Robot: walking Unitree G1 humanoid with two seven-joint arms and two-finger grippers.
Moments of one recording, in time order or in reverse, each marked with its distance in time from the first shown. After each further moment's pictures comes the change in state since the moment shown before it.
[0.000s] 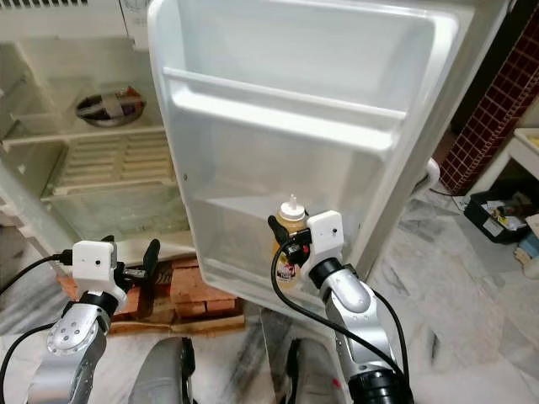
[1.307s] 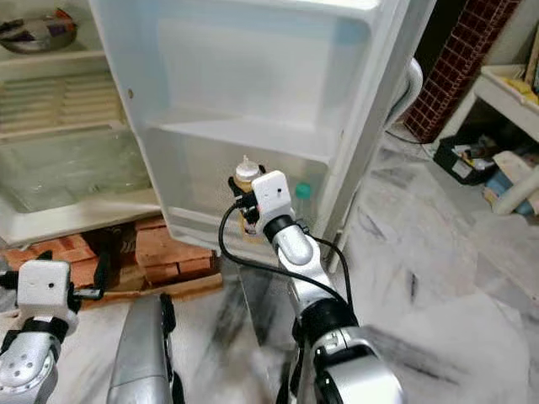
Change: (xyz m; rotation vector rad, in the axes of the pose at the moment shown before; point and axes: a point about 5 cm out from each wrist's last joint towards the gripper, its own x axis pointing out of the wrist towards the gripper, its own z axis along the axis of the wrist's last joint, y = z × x) left arm -0.050 0.042 0.012 0.216 0.031 0.204; right arm 0.086 0.033 0.029 -0.224 -0.145 -0.001
